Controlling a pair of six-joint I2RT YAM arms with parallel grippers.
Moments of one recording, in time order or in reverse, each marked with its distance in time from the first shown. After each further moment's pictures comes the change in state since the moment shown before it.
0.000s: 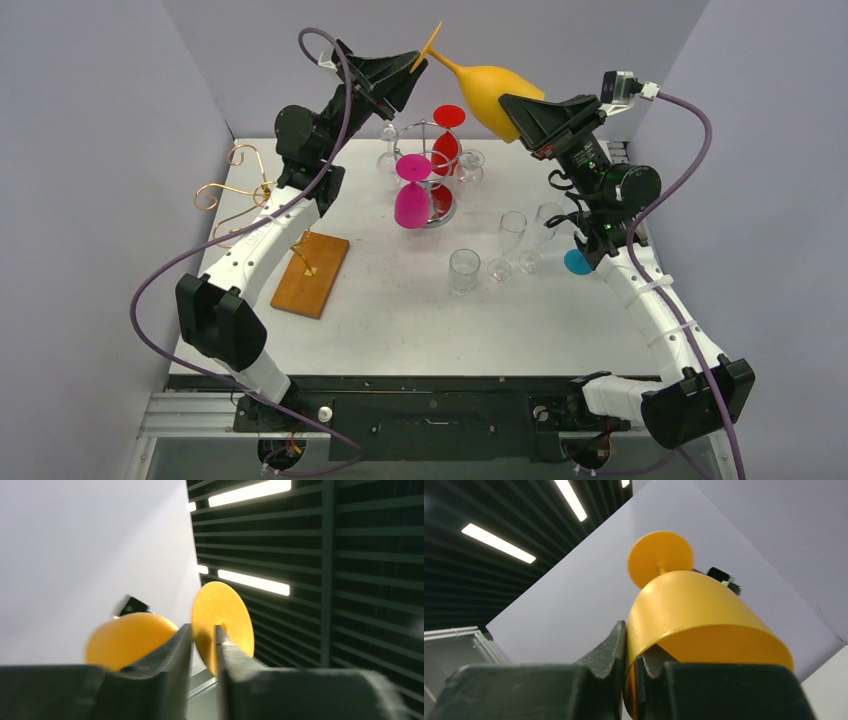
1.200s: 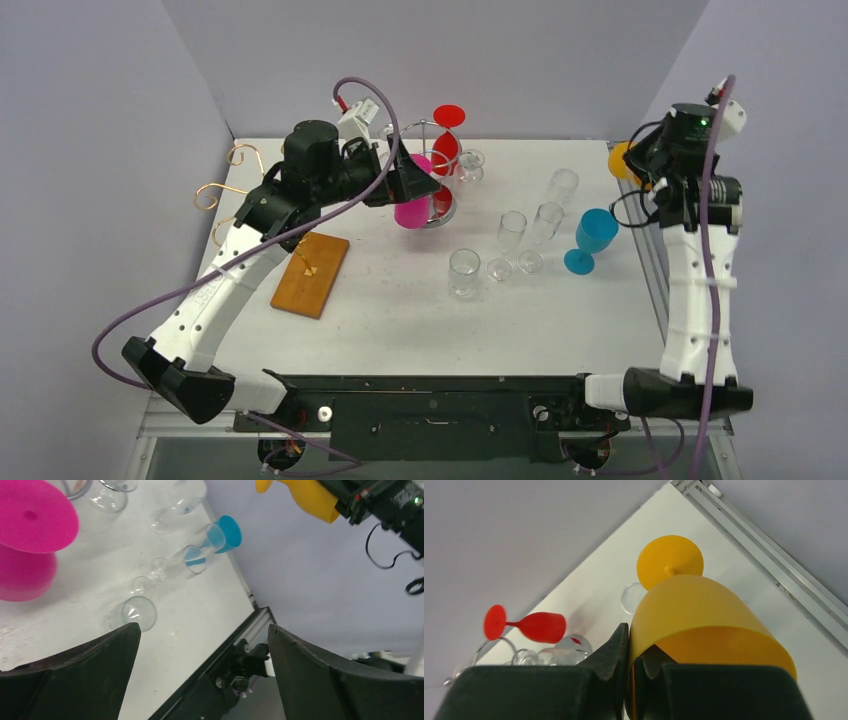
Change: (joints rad) left arm -0.103 -0.256 -0.019 -1.226 -0.002 1.344; right arm -0.360 0.013 0.542 -1.646 0.684 -0.703
